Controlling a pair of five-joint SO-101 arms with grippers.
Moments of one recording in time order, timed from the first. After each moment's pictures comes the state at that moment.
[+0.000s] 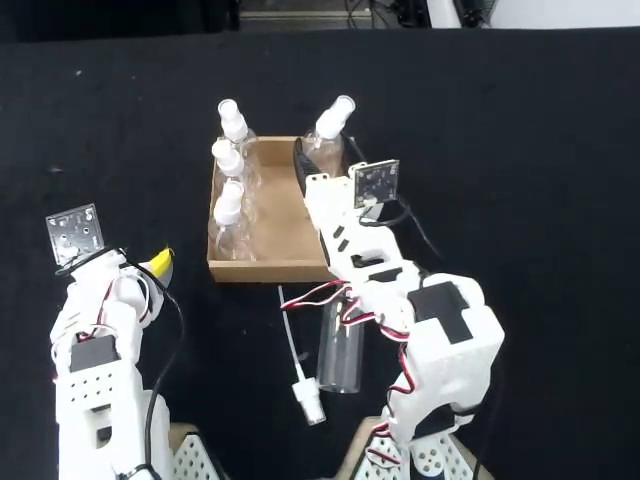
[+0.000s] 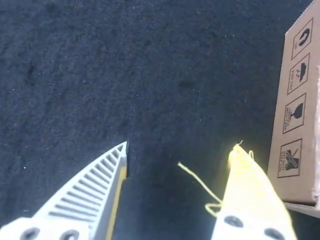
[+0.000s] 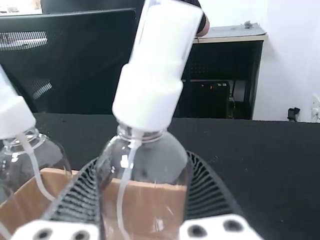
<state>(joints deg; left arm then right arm) -21.6 -66.6 86.3 28.4 -0.1 -15.6 18.1 55.4 -62.0 -4.4</state>
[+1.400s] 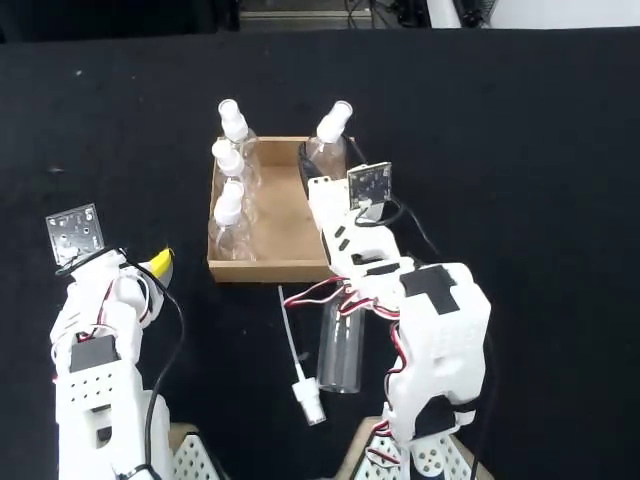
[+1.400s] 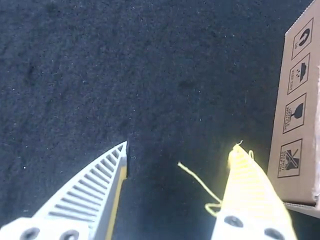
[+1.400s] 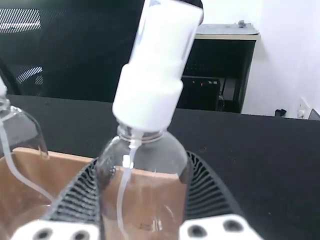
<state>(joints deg) -21.6 -66.6 86.3 28.4 -0.1 -14.3 26.9 50.9 -65.2 -0.4</state>
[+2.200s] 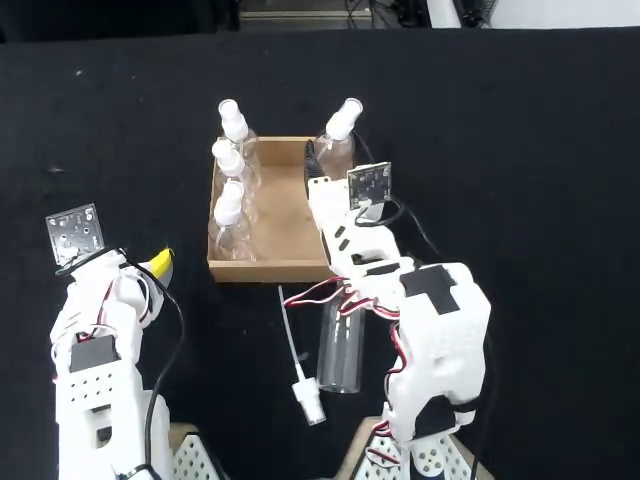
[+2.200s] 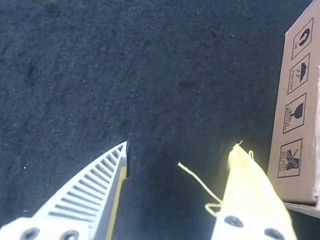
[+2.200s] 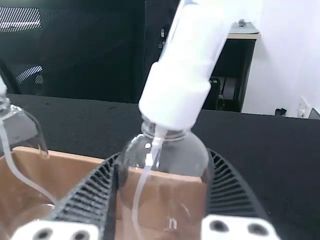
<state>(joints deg) -21.6 -66.6 86.3 28.4 -0.1 -14.3 26.9 50.9 -65.0 -0.4</state>
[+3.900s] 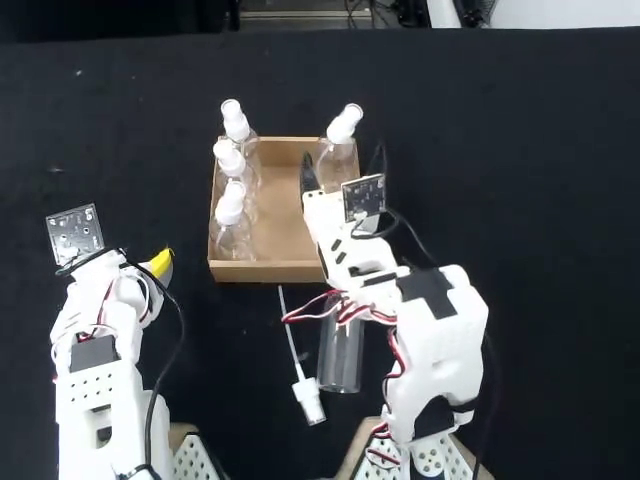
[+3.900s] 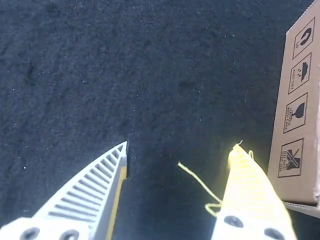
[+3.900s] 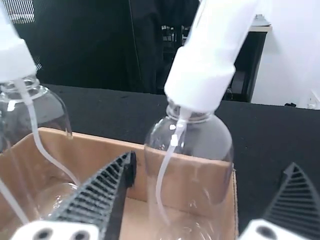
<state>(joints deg) -21.6 -66.6 86.3 28.4 -0.1 -16.2 24.7 57.1 -67.3 -0.4</state>
